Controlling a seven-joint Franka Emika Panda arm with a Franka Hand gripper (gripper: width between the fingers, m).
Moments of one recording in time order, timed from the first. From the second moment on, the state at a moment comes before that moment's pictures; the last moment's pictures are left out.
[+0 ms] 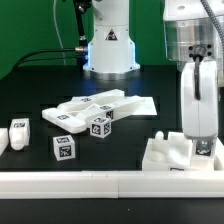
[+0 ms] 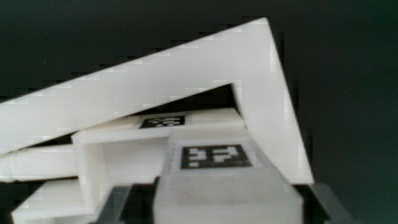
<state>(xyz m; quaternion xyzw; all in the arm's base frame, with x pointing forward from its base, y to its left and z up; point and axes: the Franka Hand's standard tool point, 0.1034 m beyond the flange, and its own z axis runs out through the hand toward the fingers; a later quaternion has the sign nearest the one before) 0.654 0.102 0.068 -0.57 0.82 0.04 0.06</state>
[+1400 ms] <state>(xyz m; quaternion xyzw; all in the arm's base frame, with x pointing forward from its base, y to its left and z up) 0.636 0.035 0.095 -0.67 0.74 0.02 0.07</state>
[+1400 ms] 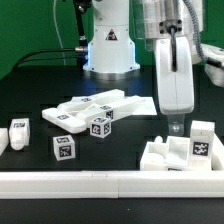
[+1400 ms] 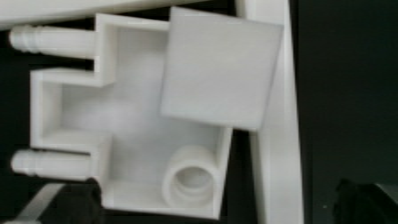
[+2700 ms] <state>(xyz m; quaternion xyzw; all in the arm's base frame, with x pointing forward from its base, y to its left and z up) 0.591 -0.059 0.091 -0.97 0.23 -0.01 0.06</state>
